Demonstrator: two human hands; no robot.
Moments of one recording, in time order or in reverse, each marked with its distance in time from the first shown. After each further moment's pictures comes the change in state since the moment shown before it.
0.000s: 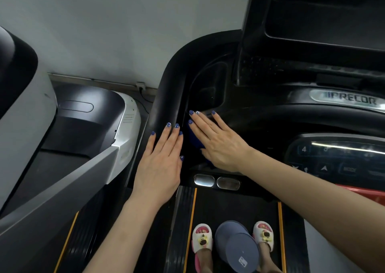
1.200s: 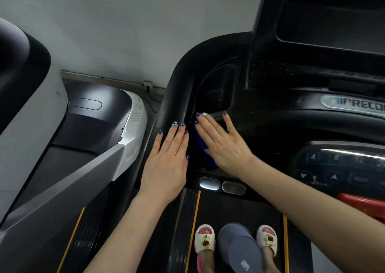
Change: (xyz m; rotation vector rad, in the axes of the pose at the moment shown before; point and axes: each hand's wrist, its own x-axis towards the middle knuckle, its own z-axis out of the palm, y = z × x) left_hand 0.007 0.000 0.000 0.013 0.010 -0.014; right_hand 0.007 -0.010 0.001 -0.074 0.005 0.096
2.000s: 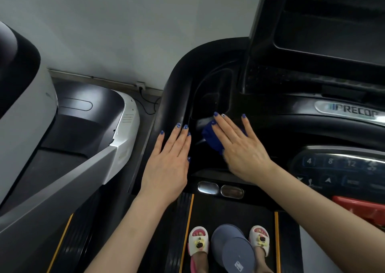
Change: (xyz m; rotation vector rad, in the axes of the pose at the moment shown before) left_hand 0.010 -0.001 0.001 0.005 0.008 0.052; right_hand -0.026 0.023 -0.025 0.185 -0.047 0.133
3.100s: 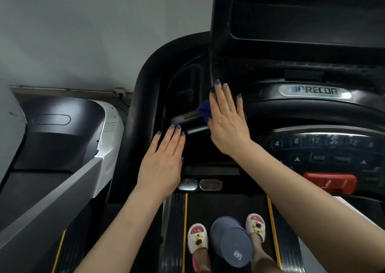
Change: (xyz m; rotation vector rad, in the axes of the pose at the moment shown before) left_hand 0.023 0.029 0.007 0.087 -0.069 0.165; right_hand 0.012 0.028 -0.009 0.142 0.060 0.409
